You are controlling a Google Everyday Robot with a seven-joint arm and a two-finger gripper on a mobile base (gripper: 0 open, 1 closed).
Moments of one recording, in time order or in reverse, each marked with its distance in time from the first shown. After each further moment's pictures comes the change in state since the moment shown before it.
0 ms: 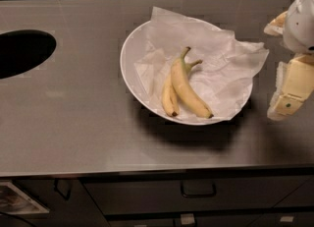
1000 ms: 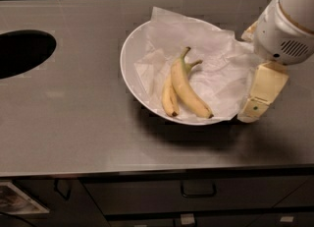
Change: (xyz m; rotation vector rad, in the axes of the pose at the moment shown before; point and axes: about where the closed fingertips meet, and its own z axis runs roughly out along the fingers) arm -0.036 0.005 0.025 -0.018 -0.042 0.012
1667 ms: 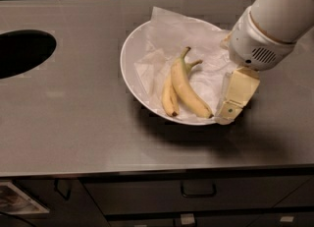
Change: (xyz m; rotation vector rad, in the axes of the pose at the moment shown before) arm -0.032 0.005 0.030 -0.063 -0.072 -0.007
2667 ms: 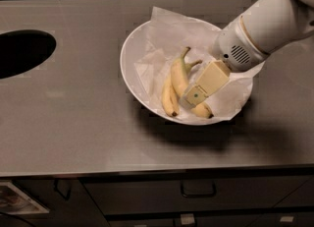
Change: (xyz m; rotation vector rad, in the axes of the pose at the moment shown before) arm -0.042 -0.016 0.029 -0.060 -0.288 0.278
